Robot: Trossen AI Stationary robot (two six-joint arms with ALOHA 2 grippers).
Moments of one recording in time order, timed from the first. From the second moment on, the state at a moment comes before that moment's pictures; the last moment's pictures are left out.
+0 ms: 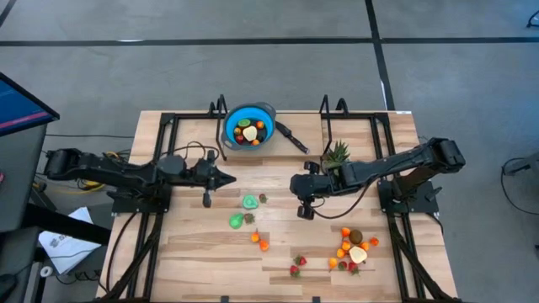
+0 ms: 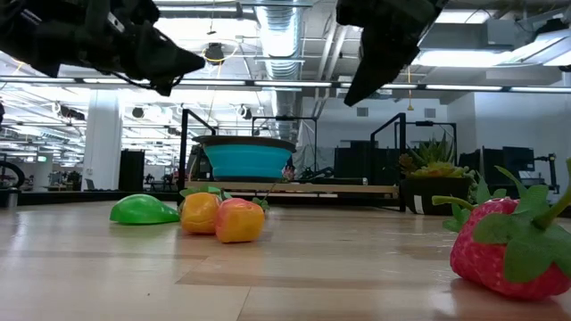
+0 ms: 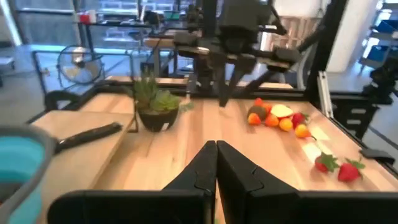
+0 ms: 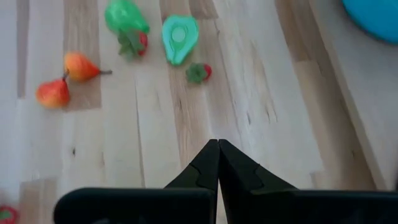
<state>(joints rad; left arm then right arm) 0.01 0.88 0.23 0.57 -0.01 -0.02 0.19 1.54 1.14 -0.57 0.26 0.23</state>
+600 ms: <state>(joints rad) -0.02 1.00 0.23 0.68 -0.11 0.05 0.13 1.36 0.91 -0.31 0.16 0.10</state>
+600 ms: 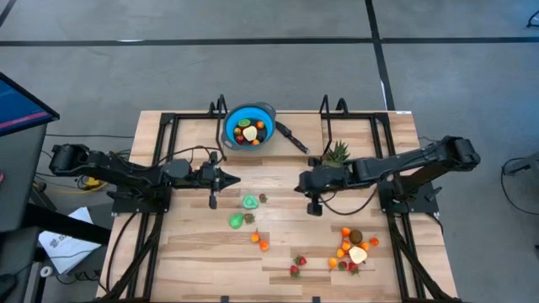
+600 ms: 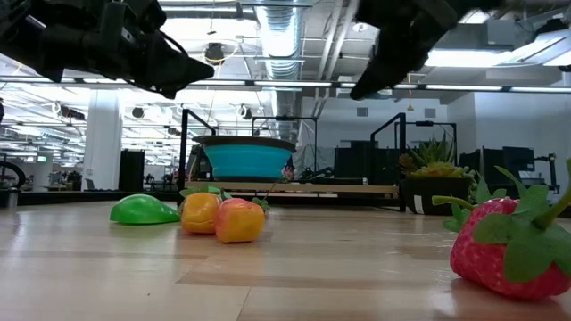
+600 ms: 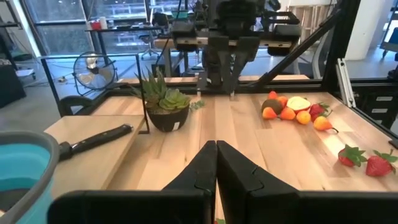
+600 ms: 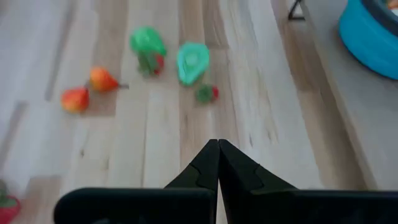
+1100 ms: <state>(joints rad) -0.02 1.00 0.23 0.79 -0.10 0.04 0.05 0.83 0.41 0.13 0.13 0.09</state>
